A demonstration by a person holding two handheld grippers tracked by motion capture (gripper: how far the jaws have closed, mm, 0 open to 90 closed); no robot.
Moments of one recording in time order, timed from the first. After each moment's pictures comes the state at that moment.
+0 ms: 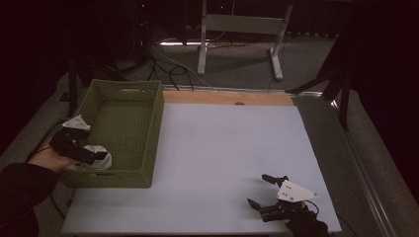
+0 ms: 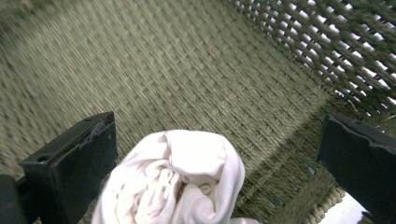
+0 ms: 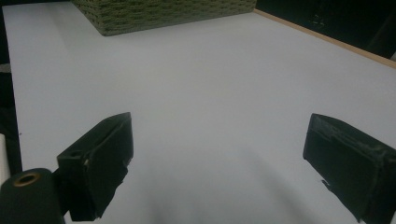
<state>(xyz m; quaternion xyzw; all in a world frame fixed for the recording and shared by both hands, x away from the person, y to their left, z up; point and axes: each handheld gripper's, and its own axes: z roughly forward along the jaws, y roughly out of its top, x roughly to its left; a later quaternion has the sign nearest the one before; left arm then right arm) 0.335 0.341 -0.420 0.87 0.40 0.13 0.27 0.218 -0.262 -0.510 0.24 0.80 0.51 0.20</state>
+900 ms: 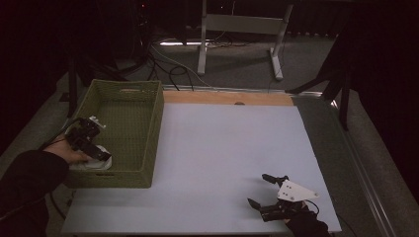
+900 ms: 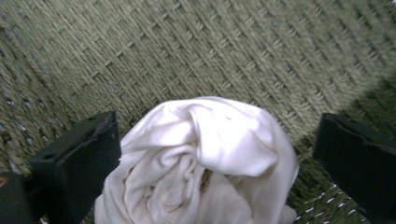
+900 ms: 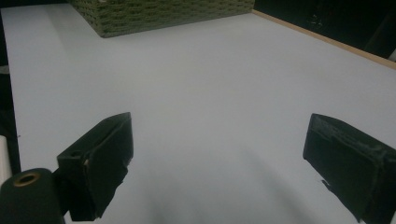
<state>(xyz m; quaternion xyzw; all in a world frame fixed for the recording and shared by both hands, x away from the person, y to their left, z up) 0.373 0.326 -0.447 0.89 0.44 0.08 0.11 0.218 -0.263 -0.510 0.24 0.80 0.51 0.20</state>
